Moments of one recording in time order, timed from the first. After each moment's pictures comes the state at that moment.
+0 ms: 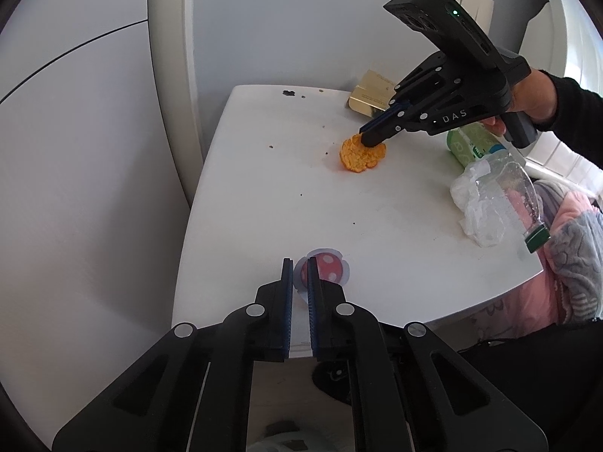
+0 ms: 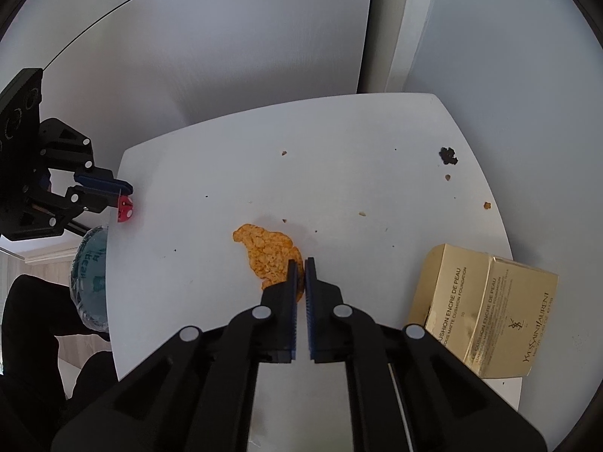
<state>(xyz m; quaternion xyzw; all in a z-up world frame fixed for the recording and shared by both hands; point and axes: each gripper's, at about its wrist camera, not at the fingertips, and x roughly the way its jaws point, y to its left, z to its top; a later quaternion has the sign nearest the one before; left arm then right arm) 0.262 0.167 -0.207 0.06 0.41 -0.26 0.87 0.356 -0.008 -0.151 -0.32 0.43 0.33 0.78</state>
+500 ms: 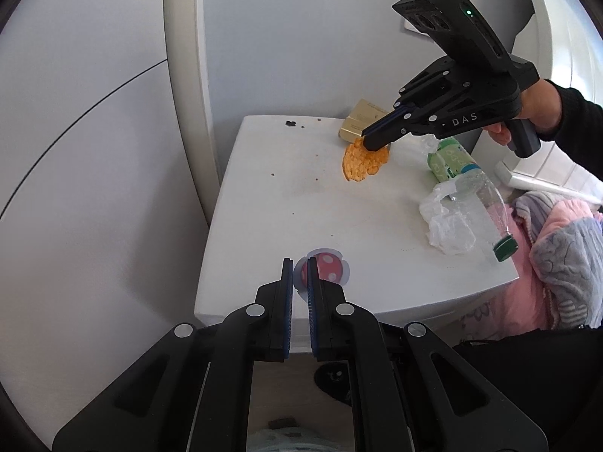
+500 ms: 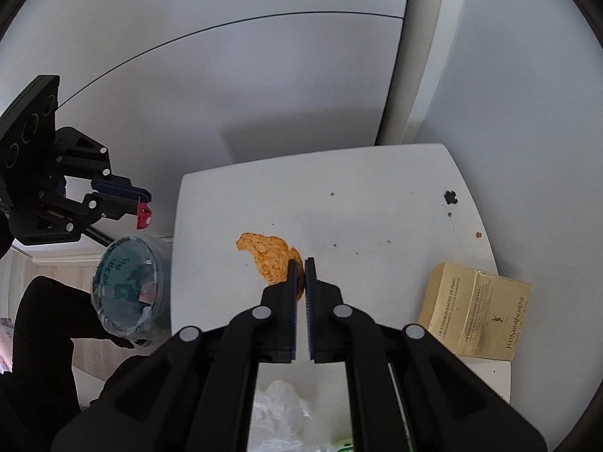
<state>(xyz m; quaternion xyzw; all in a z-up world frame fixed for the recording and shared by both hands) 0.218 0.176 -0.155 0.06 0.39 -0.23 0.89 0.305 0.006 -0.104 -0.32 0.38 0.37 0.78</state>
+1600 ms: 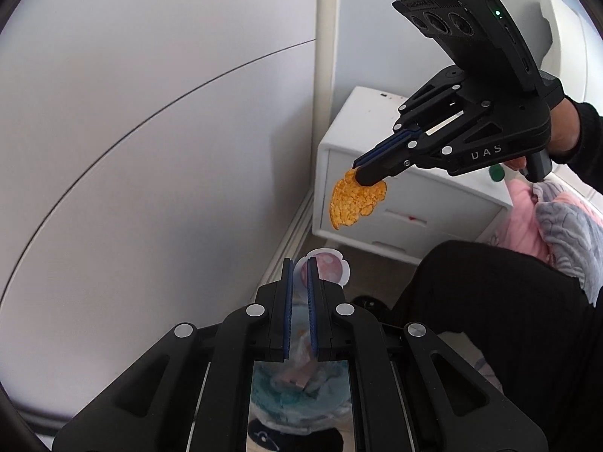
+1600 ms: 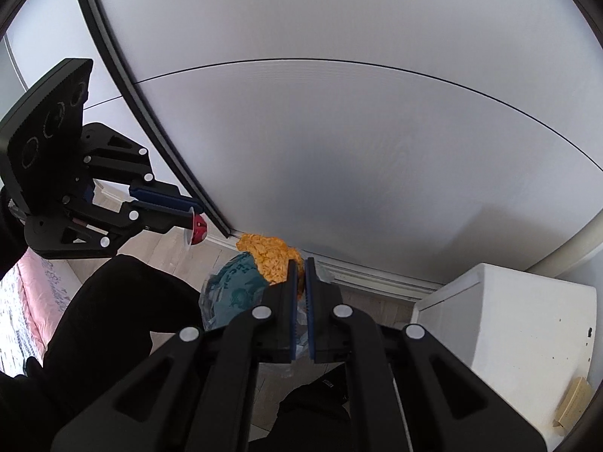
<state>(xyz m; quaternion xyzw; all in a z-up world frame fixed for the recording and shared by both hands) -0.040 0.277 -0.137 0.01 0.41 -0.03 0.91 0.082 0.181 -0.175 -0.40 0.34 0.55 0.66</state>
